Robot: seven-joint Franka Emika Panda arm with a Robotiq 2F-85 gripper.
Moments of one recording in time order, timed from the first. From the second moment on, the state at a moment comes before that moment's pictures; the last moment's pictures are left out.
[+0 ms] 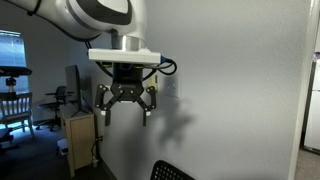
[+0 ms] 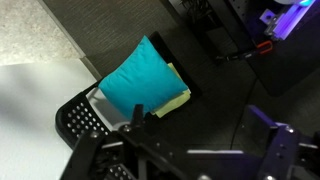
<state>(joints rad) 0.13 -0.36 -0.12 -2.17 -0.12 1.71 -0.87</state>
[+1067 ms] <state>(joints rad) 0.14 -0.27 -0.11 -2.18 -0.04 2.26 -1.04</state>
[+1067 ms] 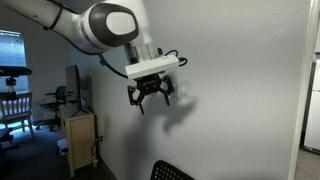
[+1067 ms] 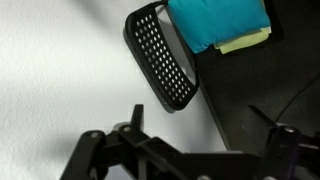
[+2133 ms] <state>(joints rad) 0.16 -0.04 0.02 -1.97 -0.07 2.50 -1.30</state>
